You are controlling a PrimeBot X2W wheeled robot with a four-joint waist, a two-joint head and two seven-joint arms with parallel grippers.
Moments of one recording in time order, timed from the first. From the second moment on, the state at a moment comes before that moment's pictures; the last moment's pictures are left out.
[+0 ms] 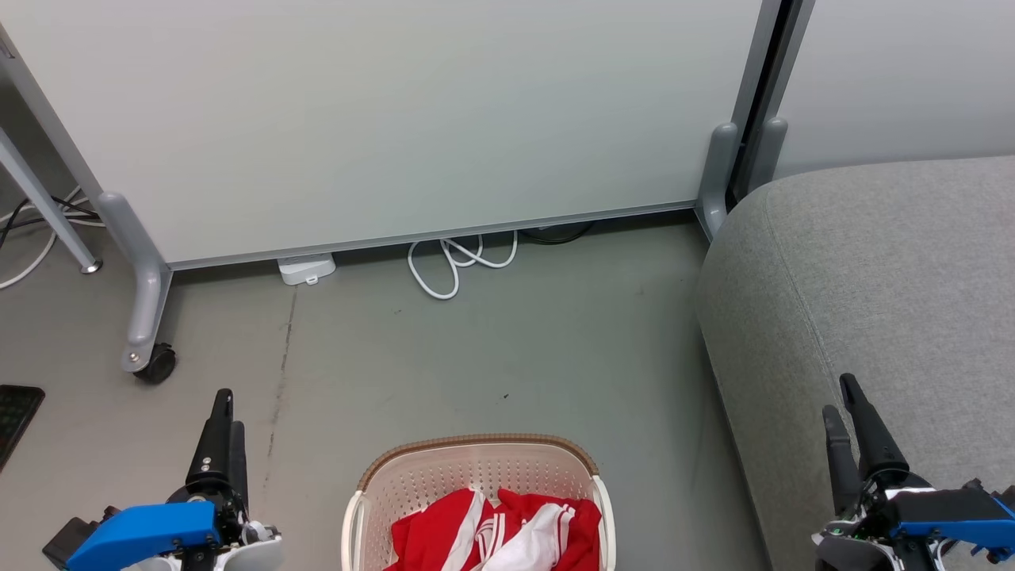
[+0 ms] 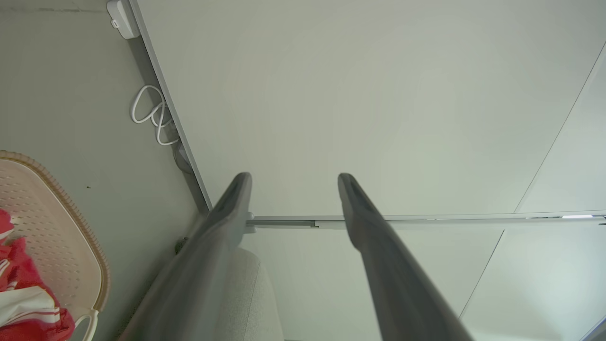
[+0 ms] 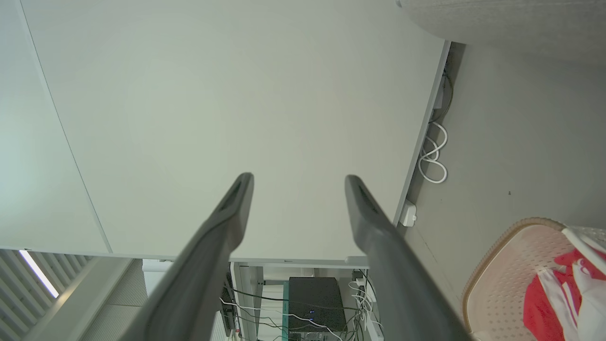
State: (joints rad) left arm -0.05 0.04 0.10 0.27 -1.56 -0.13 0.07; right arm -0.06 -0.04 -0.10 0.27 1.57 0.13 0.07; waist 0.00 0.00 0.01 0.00
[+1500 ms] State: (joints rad) left arm -0.08 0.04 -0.09 0.18 -0.72 0.00 -0.10; right arm -0.06 -0.04 0.00 0.17 0.76 0.13 -0.10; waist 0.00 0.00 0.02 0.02
